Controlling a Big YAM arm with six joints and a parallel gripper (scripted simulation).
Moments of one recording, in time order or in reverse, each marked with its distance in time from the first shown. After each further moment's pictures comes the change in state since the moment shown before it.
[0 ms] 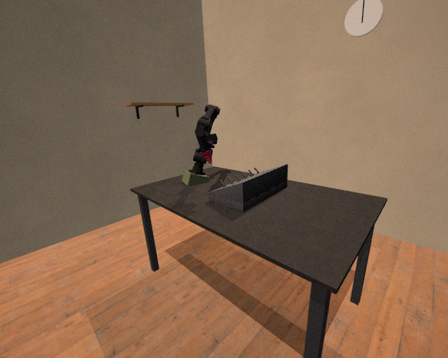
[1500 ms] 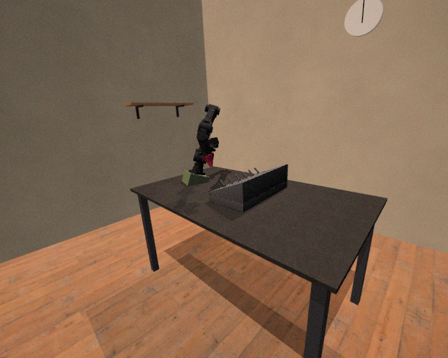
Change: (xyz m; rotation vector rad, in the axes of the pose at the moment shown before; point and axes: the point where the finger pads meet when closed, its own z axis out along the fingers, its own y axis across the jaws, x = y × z) arm 0.000 0.001 0.022 -0.004 0.003 -0.005
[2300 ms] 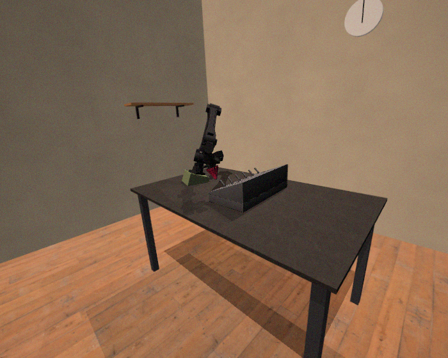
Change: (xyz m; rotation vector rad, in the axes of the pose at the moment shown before) arm 0.001 0.002 0.081 -0.004 0.005 -0.007
